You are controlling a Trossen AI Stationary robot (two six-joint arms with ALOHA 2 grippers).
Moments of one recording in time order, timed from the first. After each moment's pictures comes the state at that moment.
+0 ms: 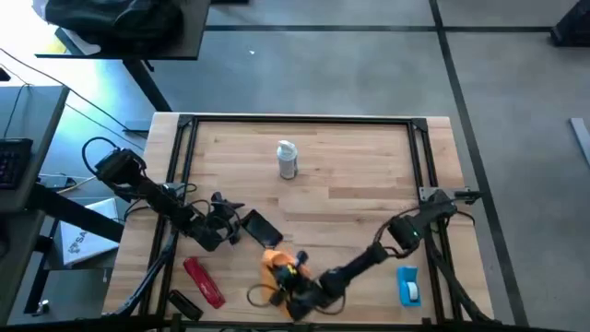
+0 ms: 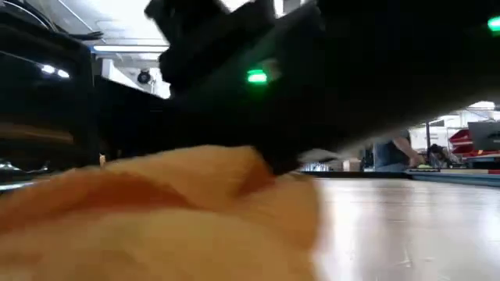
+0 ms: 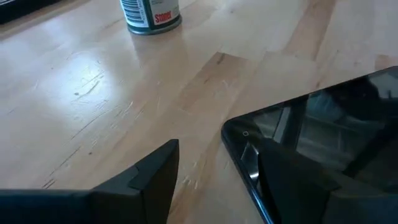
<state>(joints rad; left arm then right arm) -0.63 1.55 0.18 0.43 -0.94 -0.78 0.62 2.56 1.72 0.16 1.04 0.63</state>
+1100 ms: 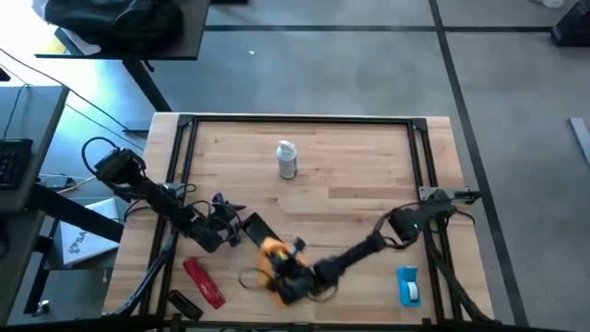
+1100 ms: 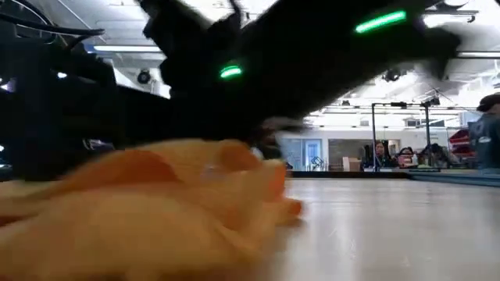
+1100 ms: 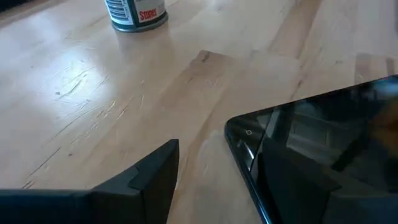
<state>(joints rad) -0.63 1.55 0.18 0.41 -0.93 -0.78 0.59 2.54 1.72 -0.04 0.93 0.75</state>
